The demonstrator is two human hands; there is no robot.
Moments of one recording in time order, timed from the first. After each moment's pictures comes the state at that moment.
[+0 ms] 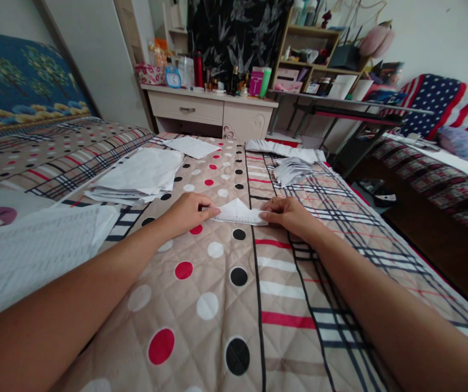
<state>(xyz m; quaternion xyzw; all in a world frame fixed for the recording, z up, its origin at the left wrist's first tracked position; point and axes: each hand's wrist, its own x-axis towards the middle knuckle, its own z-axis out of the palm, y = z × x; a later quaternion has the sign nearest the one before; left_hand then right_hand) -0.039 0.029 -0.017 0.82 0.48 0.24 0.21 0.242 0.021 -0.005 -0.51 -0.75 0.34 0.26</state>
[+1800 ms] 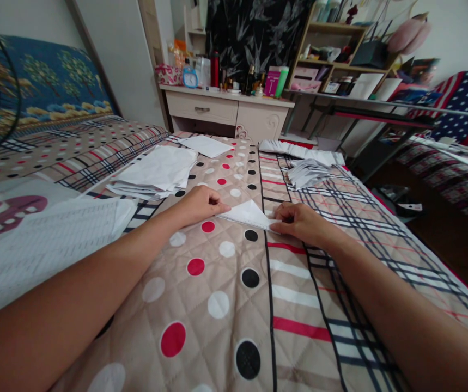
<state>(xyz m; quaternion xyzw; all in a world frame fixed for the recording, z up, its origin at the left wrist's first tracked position) -0.044 0.038 -0.011 0.80 0.51 0.23 0.24 0.240 0.019 -0.001 -0.51 -0.81 0.25 0.16</state>
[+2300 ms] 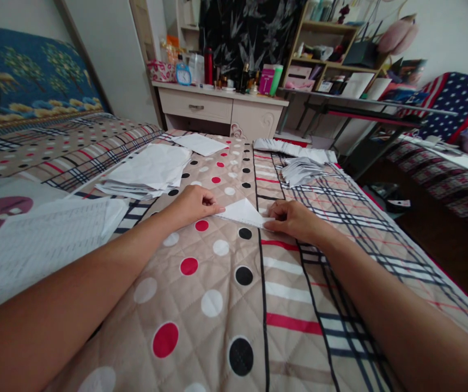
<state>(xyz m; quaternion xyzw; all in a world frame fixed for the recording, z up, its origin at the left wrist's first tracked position) -0.043 0.036 -0.016 0.79 0.51 0.27 0.22 0.239 0.017 -0.001 -0.51 -0.80 0.26 0.17</state>
